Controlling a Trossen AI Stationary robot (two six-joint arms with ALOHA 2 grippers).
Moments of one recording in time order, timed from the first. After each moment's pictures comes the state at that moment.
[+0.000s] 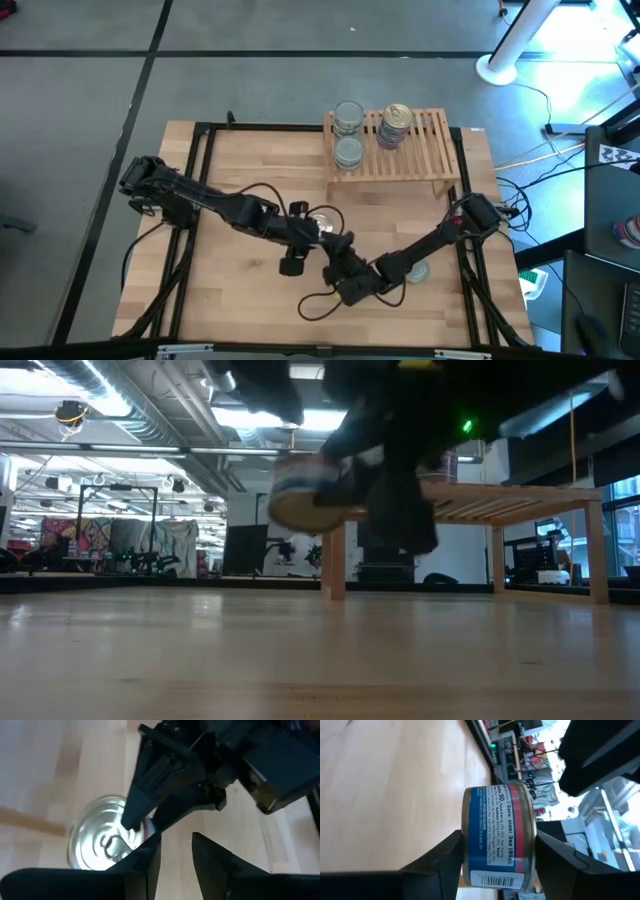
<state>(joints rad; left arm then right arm) -0.28 1.63 1.32 -0.60 -0.19 -0.19 0.52 2.04 1.19 0.20 1.18 -0.63</state>
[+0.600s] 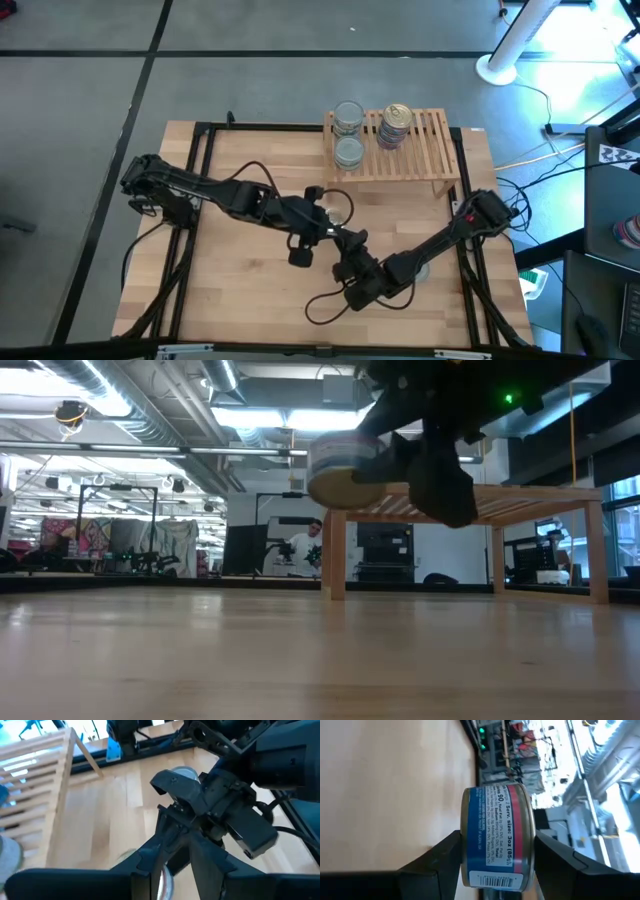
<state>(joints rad) -0.24 1.63 1.52 -0.53 -0.19 0.06 0.56 1.95 1.20 -0.10 1.30 -0.46</state>
